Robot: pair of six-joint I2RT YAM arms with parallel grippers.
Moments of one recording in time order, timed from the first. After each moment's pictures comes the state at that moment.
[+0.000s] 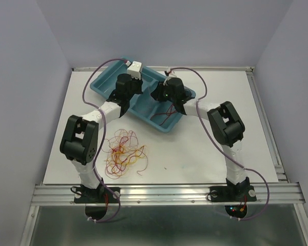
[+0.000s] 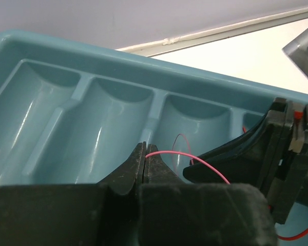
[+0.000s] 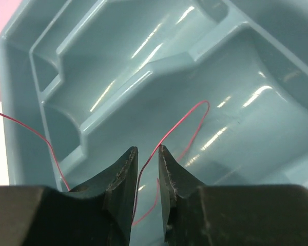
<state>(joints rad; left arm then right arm) -0.38 1.76 1.17 0.39 0.00 -0.06 0.54 2.18 1.50 0.37 -0.15 0.52</state>
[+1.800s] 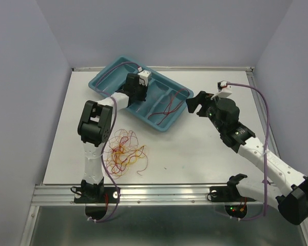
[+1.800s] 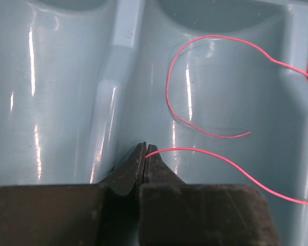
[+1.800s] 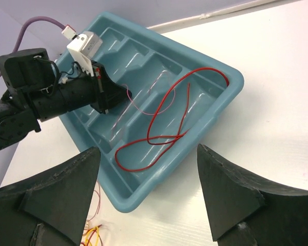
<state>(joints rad) -0.36 2.11 1.48 0.01 0.13 0.03 0.54 1.03 0.84 0.03 0.24 0.52</state>
